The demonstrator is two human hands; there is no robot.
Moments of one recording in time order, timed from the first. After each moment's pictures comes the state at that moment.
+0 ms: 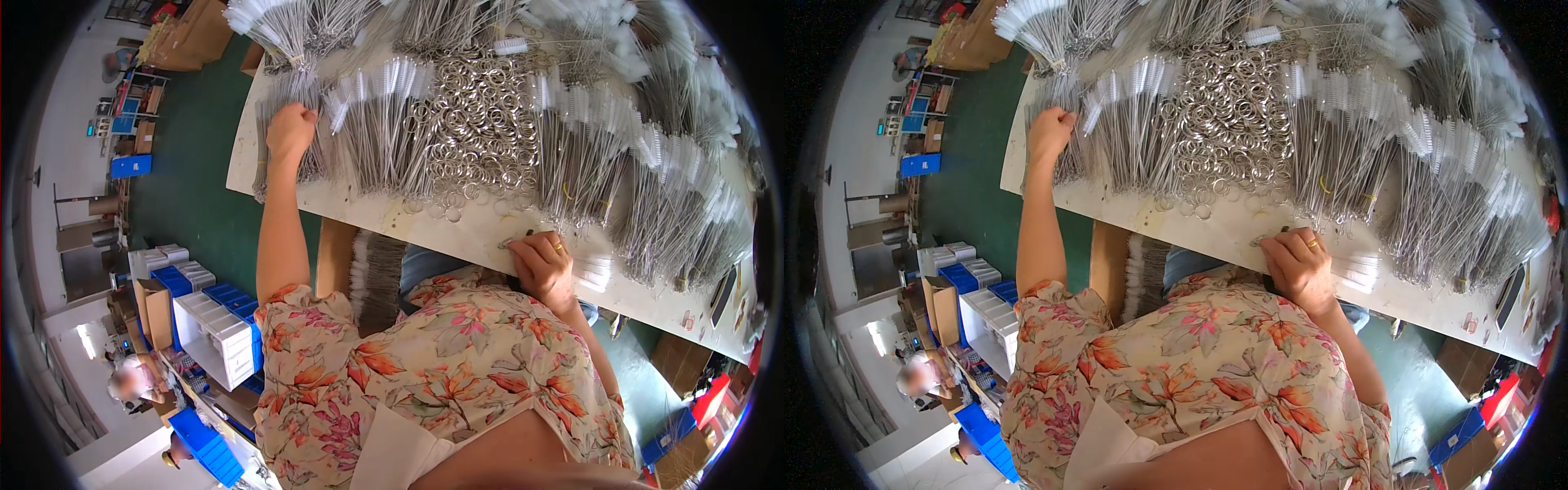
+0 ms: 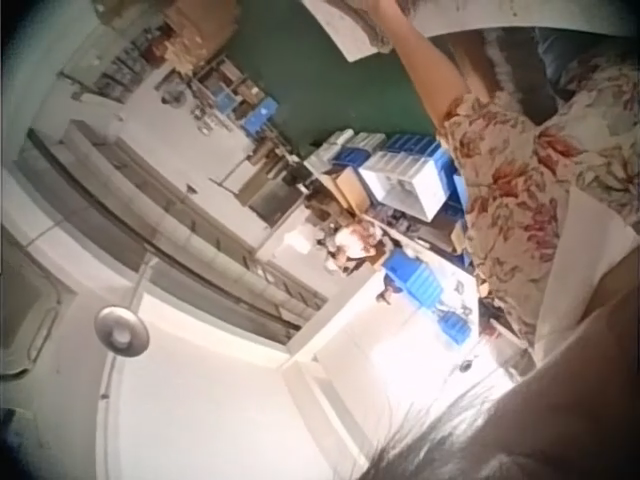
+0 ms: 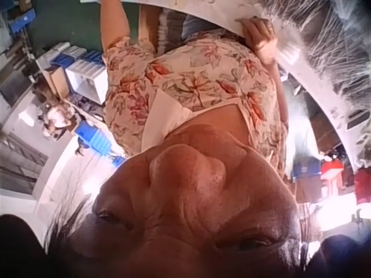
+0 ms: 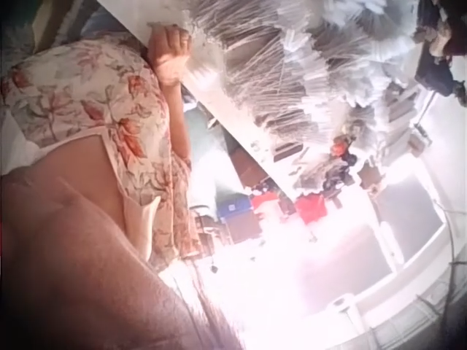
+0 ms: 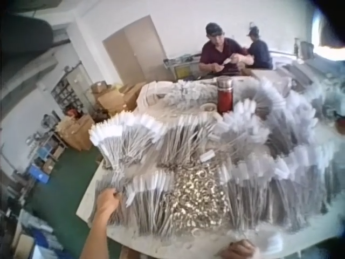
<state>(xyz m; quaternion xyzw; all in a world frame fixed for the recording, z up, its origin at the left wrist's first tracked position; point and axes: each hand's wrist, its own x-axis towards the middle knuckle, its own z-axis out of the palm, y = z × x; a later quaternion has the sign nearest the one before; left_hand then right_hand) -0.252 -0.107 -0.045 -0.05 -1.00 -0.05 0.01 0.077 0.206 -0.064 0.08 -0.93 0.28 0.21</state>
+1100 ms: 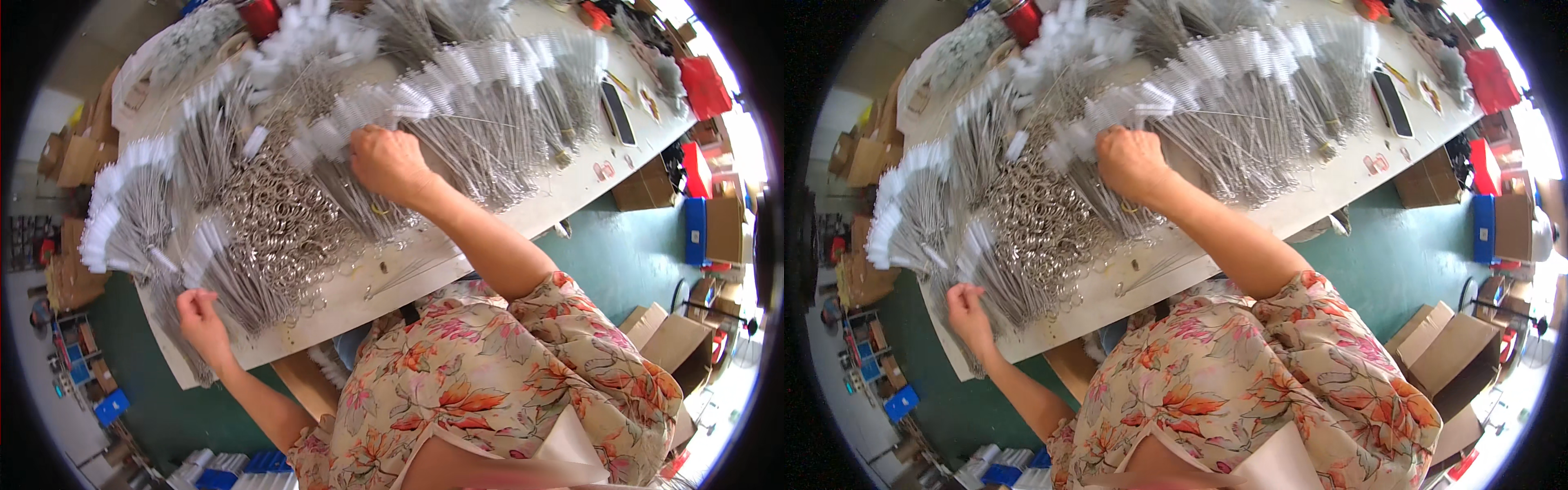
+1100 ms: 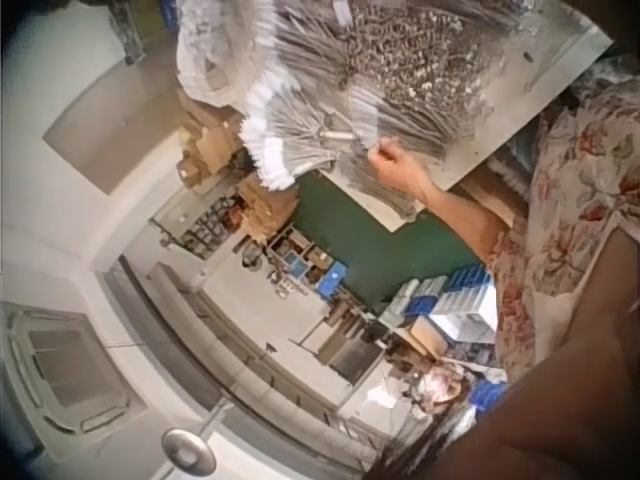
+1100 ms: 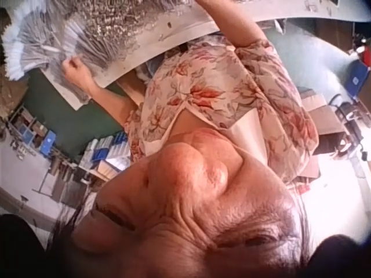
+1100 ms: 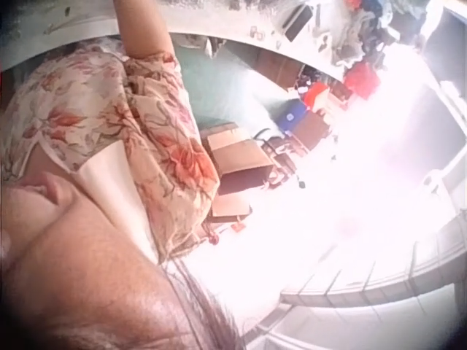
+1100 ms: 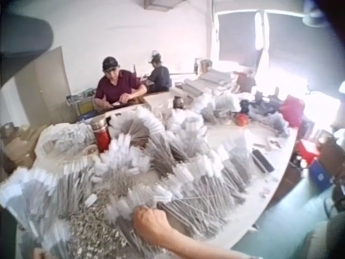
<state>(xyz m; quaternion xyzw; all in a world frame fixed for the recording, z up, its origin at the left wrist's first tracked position) -0.171 -0.033 -0.017 -0.19 -0.92 -0.36 0.03 -0.026 0.303 -0.025 -0.28 -0.94 0.19 0.12</state>
